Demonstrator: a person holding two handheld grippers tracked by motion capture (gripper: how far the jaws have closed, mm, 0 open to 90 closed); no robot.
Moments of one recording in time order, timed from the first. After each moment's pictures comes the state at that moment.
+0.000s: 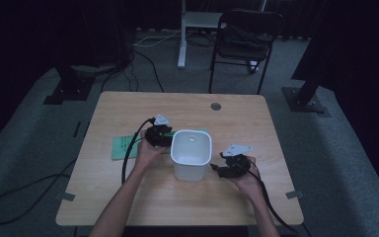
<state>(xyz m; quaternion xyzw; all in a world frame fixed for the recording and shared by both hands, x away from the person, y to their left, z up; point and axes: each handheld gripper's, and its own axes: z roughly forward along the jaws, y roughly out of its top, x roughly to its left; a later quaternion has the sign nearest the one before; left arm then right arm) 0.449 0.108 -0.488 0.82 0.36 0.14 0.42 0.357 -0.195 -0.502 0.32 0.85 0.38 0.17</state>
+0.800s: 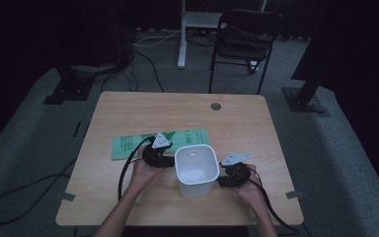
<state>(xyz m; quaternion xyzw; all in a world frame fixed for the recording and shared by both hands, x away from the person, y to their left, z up) 0.377 0.110 -0.484 0.84 0.31 0.16 0.42 0.333 -0.193 -0.511 0.31 0.87 0.35 0.15</state>
